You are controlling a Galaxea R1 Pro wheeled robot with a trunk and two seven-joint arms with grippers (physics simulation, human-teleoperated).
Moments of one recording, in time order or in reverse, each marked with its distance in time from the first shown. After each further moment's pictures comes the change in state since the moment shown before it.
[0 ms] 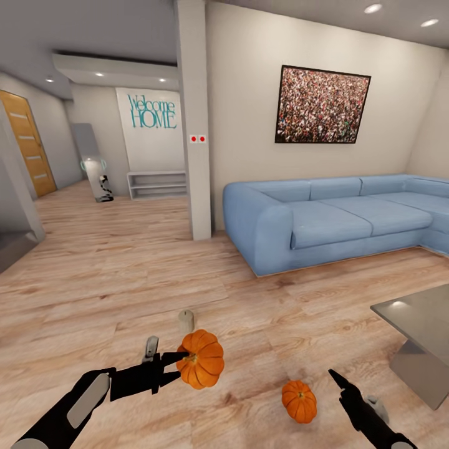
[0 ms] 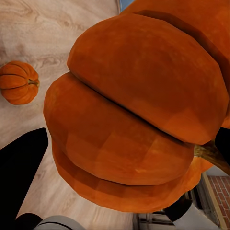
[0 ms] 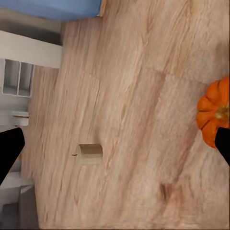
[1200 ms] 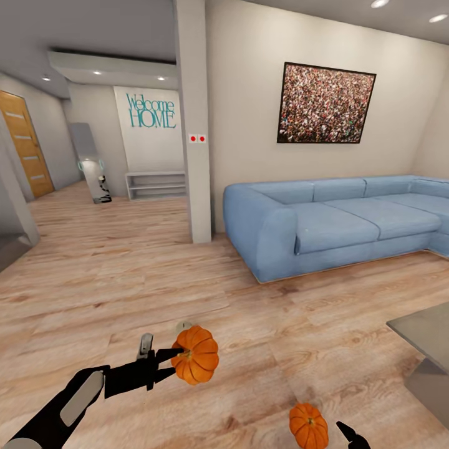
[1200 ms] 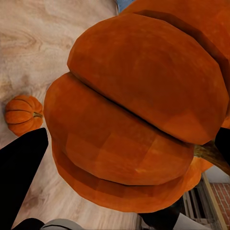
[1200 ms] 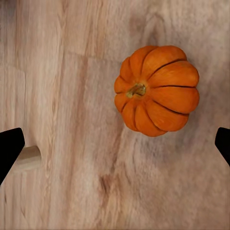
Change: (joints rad) left arm 0.000 0.028 0.009 -0.018 0.016 0.000 -0.002; right arm 0.000 0.047 0.016 0.301 0.043 -0.032 -0.006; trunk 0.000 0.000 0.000
